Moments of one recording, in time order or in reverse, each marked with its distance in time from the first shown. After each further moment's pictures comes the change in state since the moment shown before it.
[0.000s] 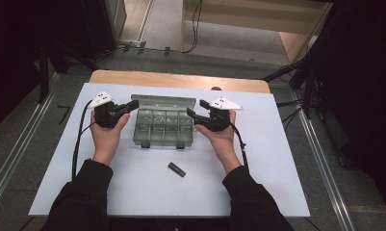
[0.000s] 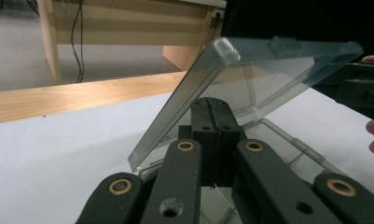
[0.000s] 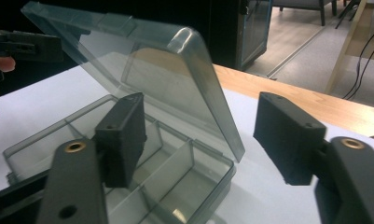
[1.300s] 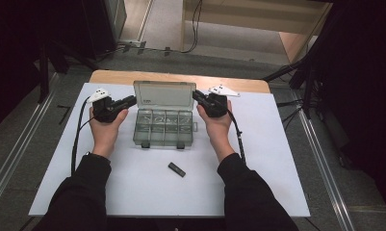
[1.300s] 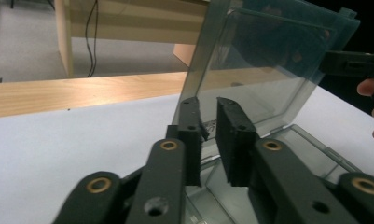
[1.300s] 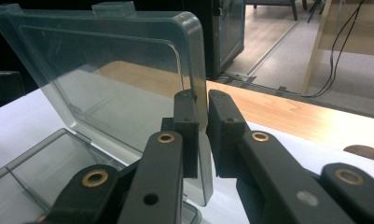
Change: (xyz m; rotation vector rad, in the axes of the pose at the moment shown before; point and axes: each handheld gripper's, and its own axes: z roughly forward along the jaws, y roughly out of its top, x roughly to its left) left arm 0.024 -0.003 0.011 0.006 0.050 -0.047; right arm -0.023 0.019 0.031 -0.005 -0.087 0.069
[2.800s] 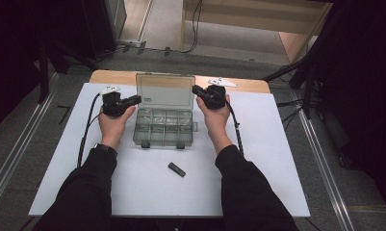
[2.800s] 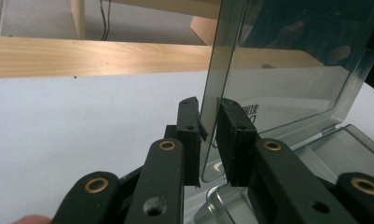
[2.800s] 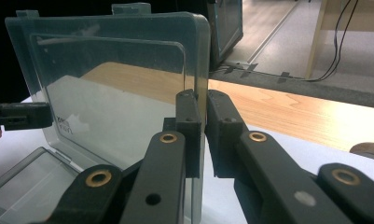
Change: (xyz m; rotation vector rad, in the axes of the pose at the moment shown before) left arm 0.018 -0.008 0.043 0.116 0.048 -0.075; right arm -0.018 0.009 0.026 0.042 0.002 0.083
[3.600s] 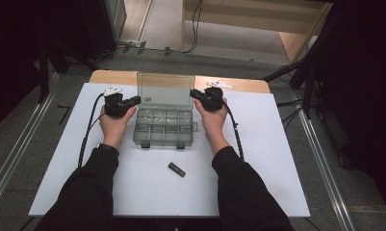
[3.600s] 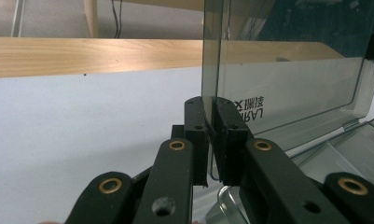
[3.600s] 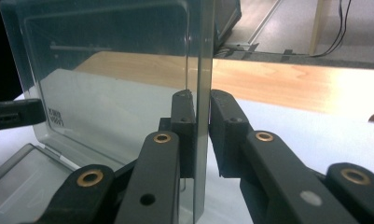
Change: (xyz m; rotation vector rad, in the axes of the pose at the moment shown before) left arm -0.003 -0.003 0.004 0.005 0.050 0.027; right arm -0.004 -0.016 0.015 0.059 -0.007 0.080
